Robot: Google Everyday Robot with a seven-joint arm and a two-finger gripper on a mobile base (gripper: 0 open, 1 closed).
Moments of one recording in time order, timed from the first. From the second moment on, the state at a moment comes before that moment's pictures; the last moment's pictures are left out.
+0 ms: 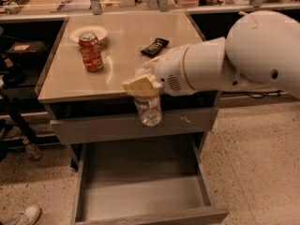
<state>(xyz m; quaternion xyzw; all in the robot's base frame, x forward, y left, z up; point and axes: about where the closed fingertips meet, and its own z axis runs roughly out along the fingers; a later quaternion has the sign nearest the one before) 0.504 0.023 0.934 -0.44 0.74 0.24 0.45</state>
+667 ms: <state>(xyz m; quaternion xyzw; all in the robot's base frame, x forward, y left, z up) 0.554 0.000 0.957 -0.41 0.76 0.25 0.43</state>
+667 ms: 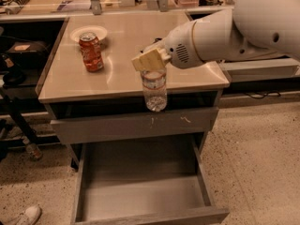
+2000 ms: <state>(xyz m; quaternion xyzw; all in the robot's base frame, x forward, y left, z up) 0.630 -0.028 1.003 -0.40 0.77 0.24 0.43</state>
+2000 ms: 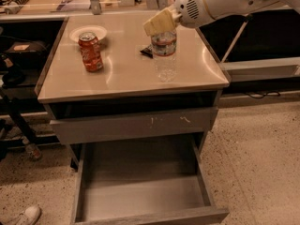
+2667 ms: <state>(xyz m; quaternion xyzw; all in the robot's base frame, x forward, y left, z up) 0.650 -0.030 1.024 -0.38 0.76 0.26 0.45</state>
